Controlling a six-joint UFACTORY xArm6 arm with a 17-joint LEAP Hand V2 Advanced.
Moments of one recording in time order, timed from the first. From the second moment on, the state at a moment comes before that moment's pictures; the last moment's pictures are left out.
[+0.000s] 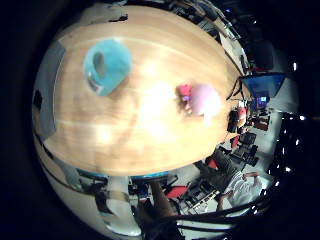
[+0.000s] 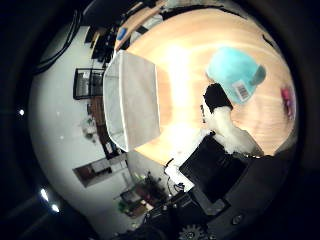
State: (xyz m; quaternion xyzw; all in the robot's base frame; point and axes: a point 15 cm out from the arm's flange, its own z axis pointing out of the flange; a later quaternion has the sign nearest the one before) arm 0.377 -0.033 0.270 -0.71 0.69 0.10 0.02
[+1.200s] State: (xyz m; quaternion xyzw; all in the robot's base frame) arm 0.413 -0.033 0.184 -0.74 0.66 0.12 0.01
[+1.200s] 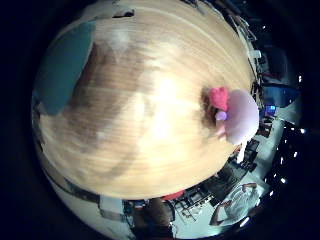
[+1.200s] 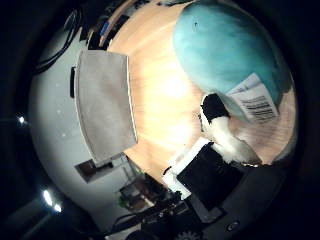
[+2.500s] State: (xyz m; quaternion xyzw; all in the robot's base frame) arm 0.454 -0.029 0.302 -0.74 0.66 0.03 0.15
